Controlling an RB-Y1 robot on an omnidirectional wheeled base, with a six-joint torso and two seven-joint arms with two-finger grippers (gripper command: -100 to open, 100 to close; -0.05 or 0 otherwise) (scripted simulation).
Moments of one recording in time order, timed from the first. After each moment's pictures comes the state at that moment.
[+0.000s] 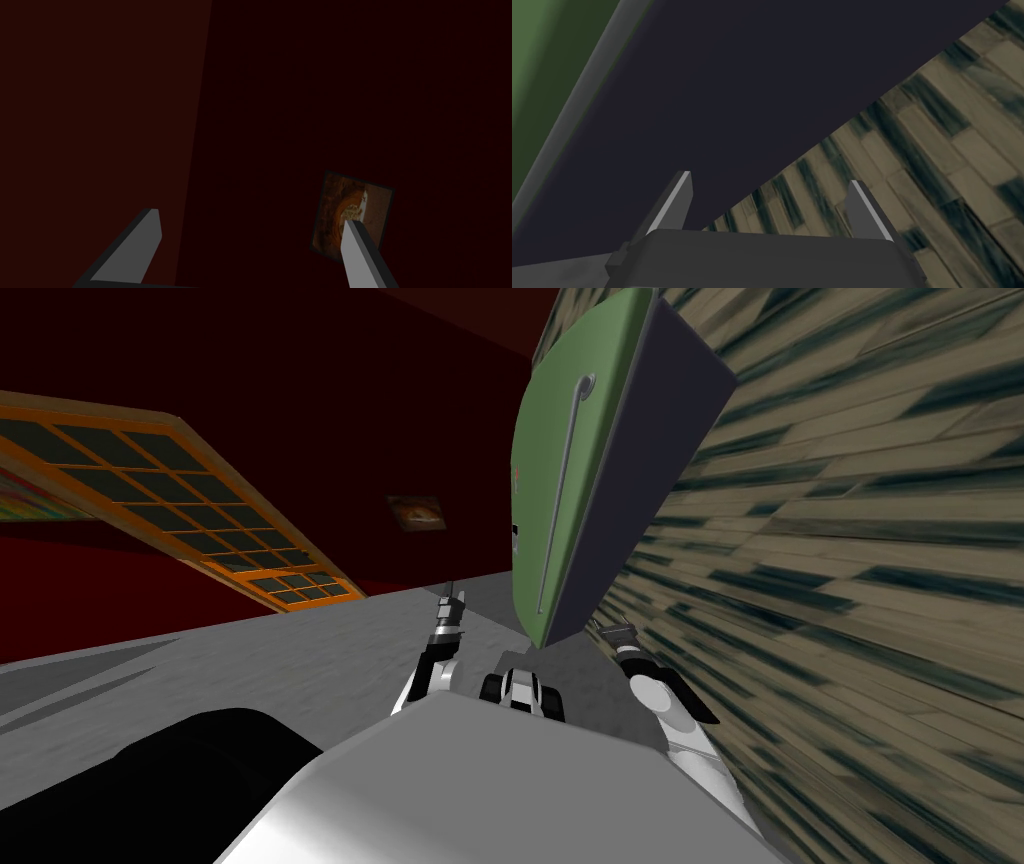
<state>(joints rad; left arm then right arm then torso) 0.54 -0.05 -0.03 -2.22 0.08 -0.37 -0.12 0.27 -0.25 -0.18 -1.82 -0.96 0.15 -0.20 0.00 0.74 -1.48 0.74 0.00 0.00</state>
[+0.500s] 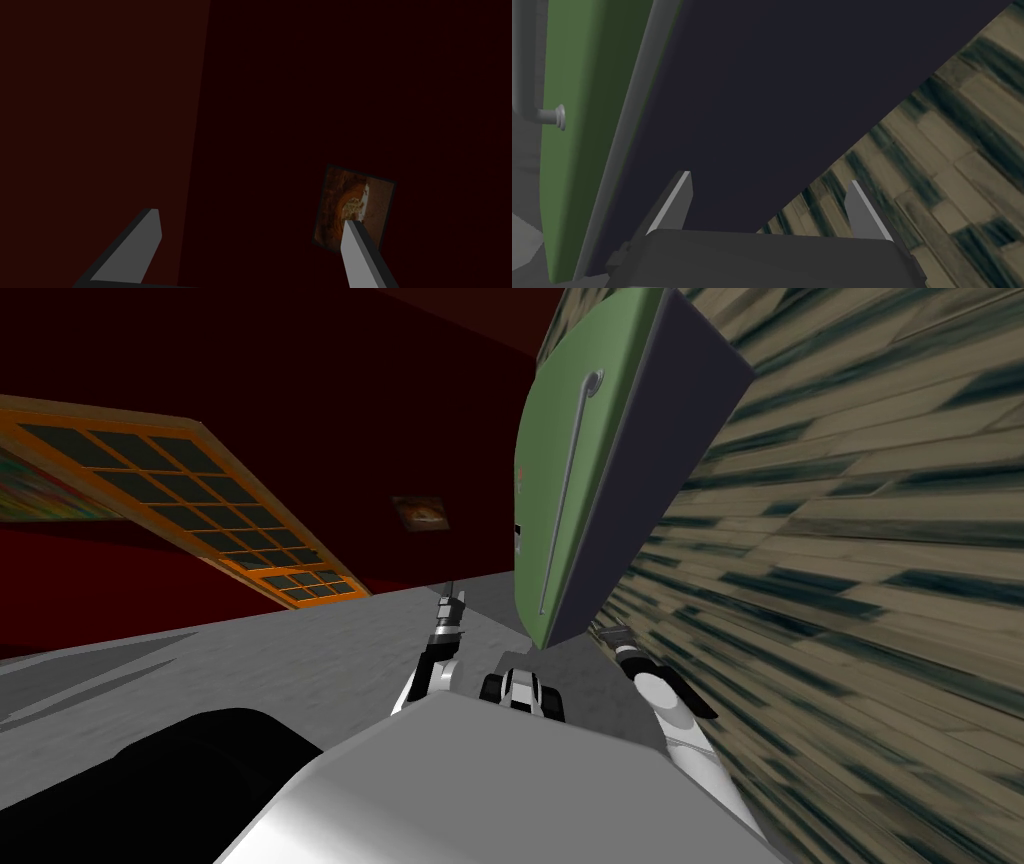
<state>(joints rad) 0.54 -0.05 -0.03 -2.22 0.08 -0.37 -0.12 0.24 -0.25 -0.22 -1.76 -1.09 0.24 -0.26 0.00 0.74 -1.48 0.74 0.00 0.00</state>
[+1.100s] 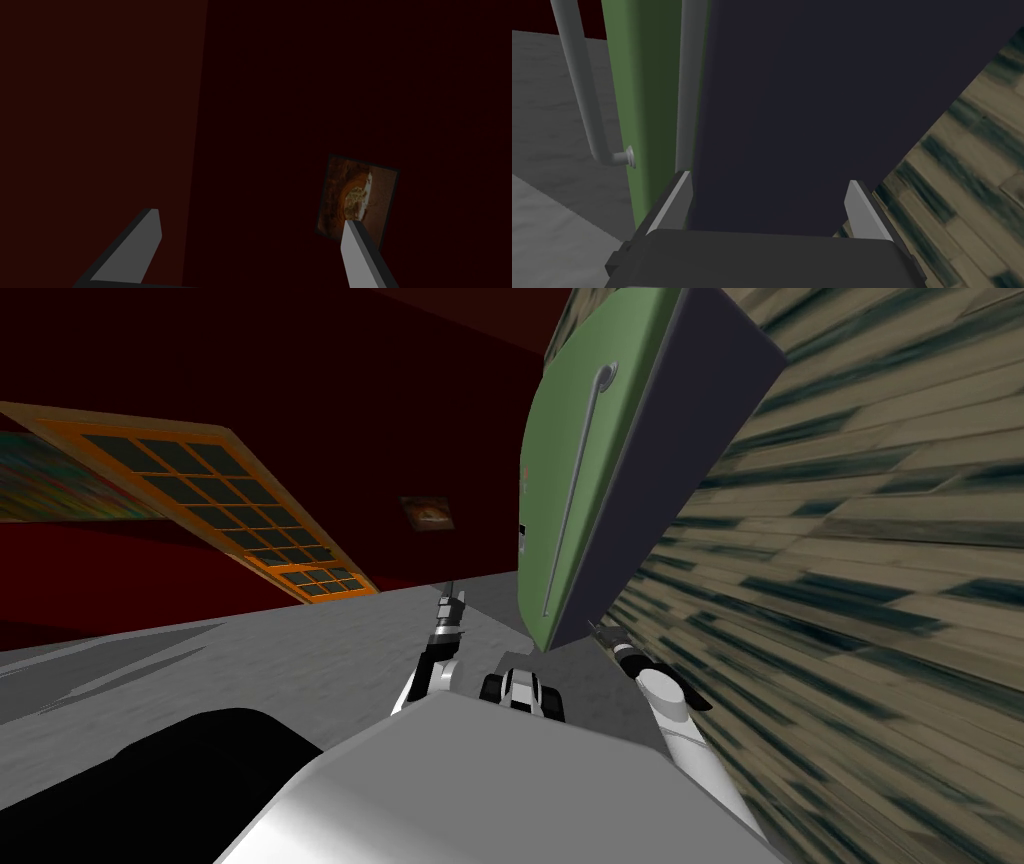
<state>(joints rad) 0.54 -0.05 -0.03 -2.22 0.08 -0.37 -0.12 0.17 -0.25 -0.26 -1.67 -1.27 0.36 -0.34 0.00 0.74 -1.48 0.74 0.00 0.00</state>
